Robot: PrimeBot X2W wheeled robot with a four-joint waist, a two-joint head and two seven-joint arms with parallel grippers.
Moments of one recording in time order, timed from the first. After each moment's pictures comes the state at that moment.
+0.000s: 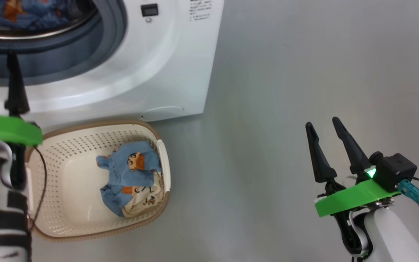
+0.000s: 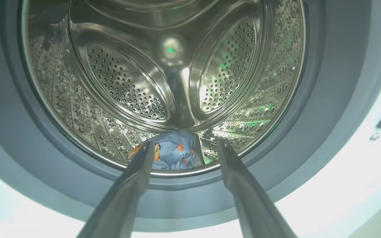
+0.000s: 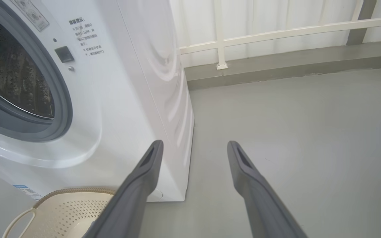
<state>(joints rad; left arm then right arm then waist) -0.79 0.24 0.10 0.70 -0.22 -0.13 -0.26 -0.26 -0.09 0.16 0.22 0.35 0.13 -0.25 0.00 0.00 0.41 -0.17</state>
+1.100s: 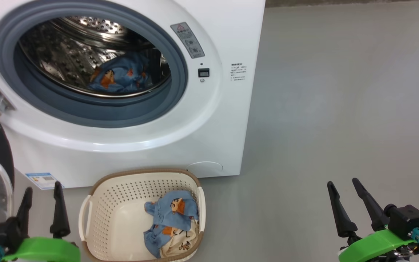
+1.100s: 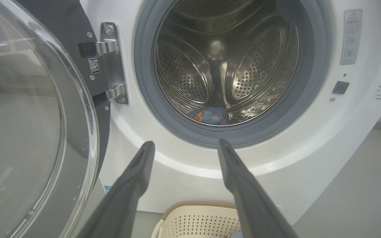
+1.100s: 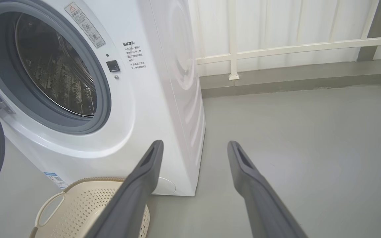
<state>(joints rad) -0.22 0.10 0.17 0.47 -0.21 -0.13 -0.26 -0.04 -0.17 0.13 0.26 0.38 0.13 -0.25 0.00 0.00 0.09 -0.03</state>
